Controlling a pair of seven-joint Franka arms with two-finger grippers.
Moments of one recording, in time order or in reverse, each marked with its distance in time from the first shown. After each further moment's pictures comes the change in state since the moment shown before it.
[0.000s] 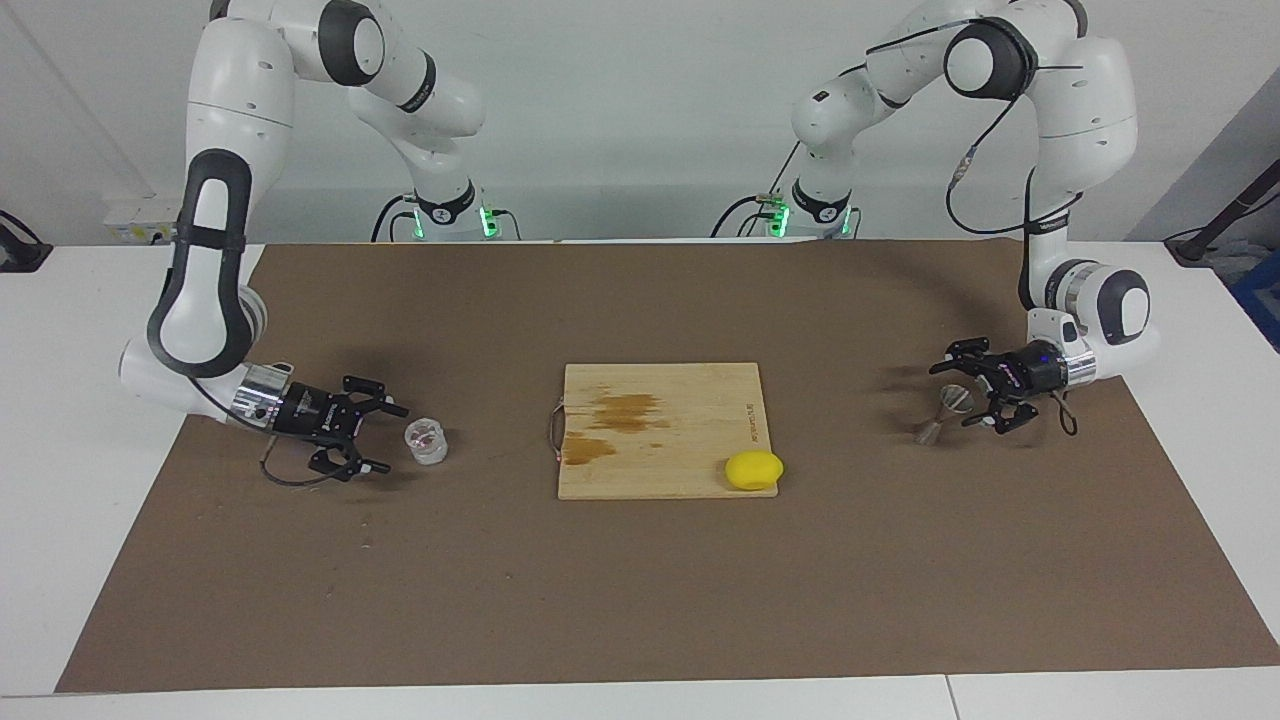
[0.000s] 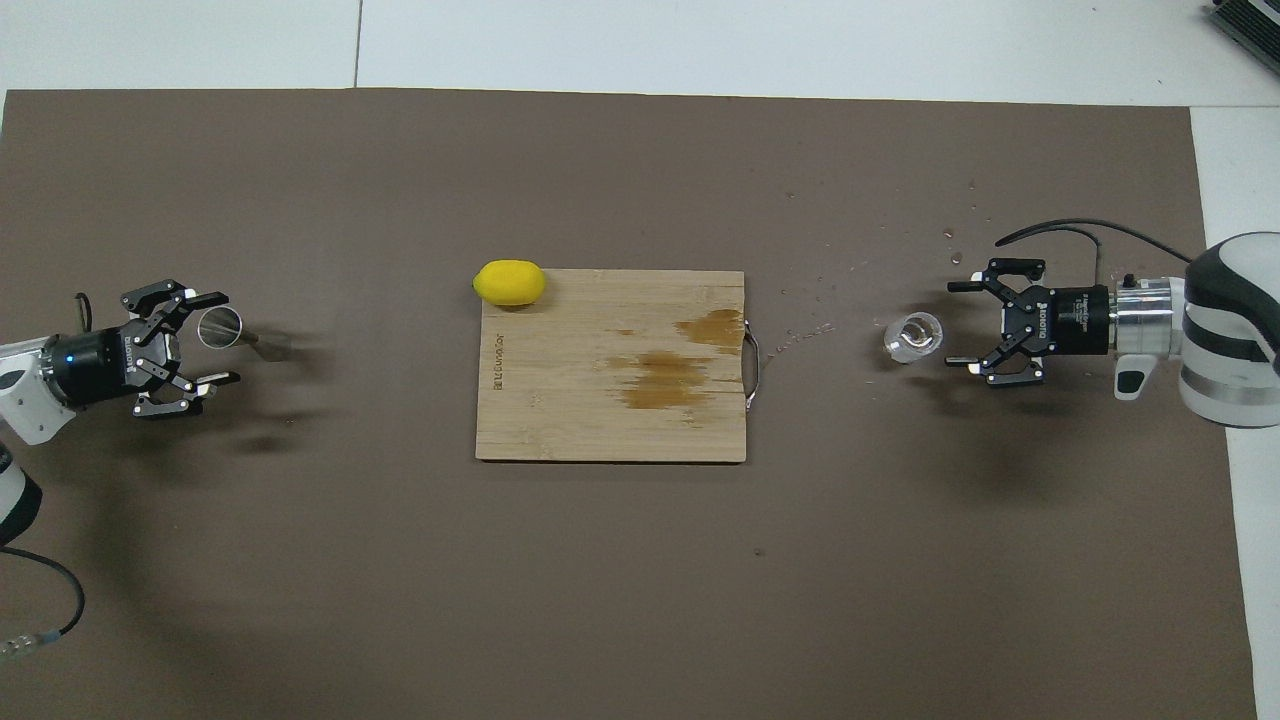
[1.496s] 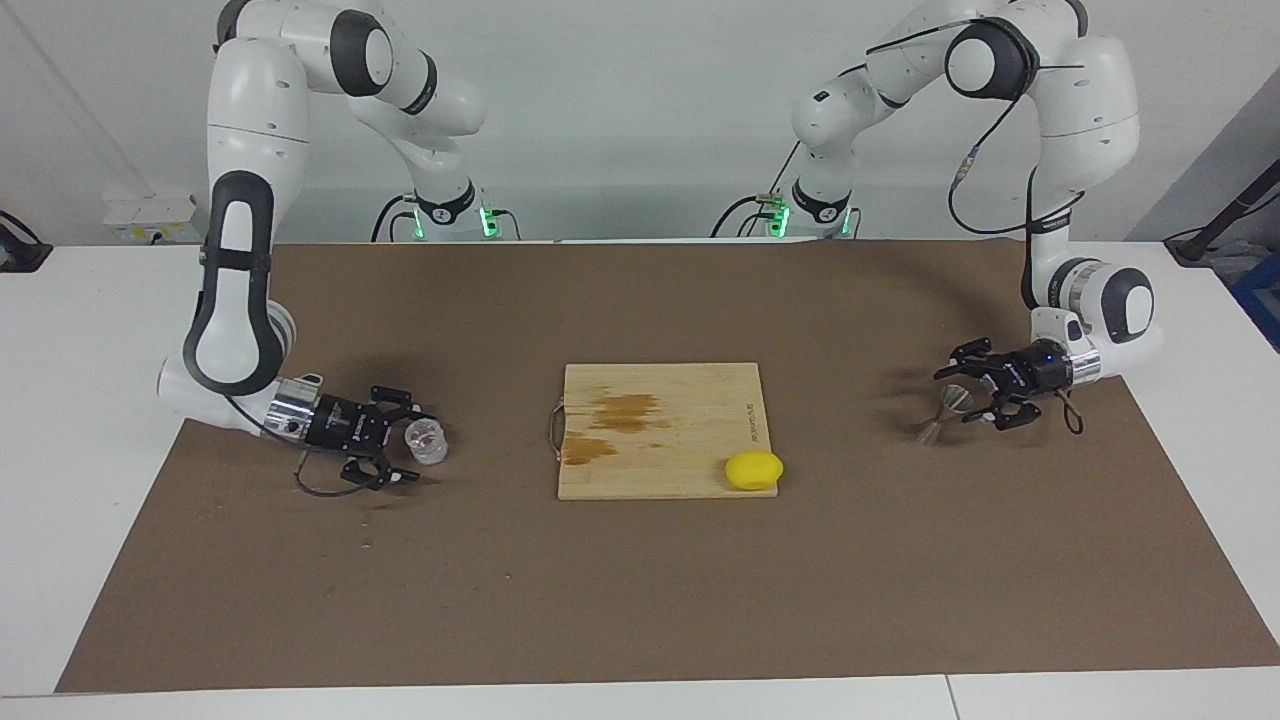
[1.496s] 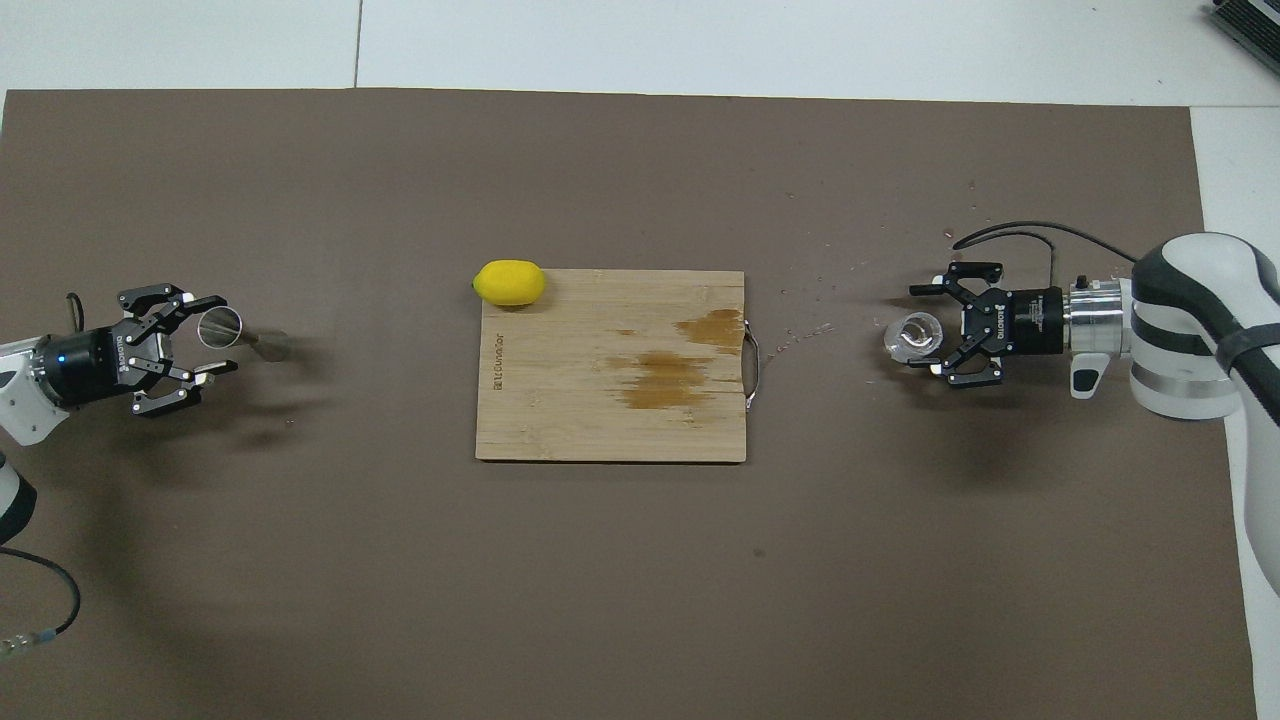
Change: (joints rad) left arm 0.005 0.000 0.008 0.004 -0.009 -0.002 0.001; right arm 0.056 0.039 0.003 -0.002 0.042 0.023 0.000
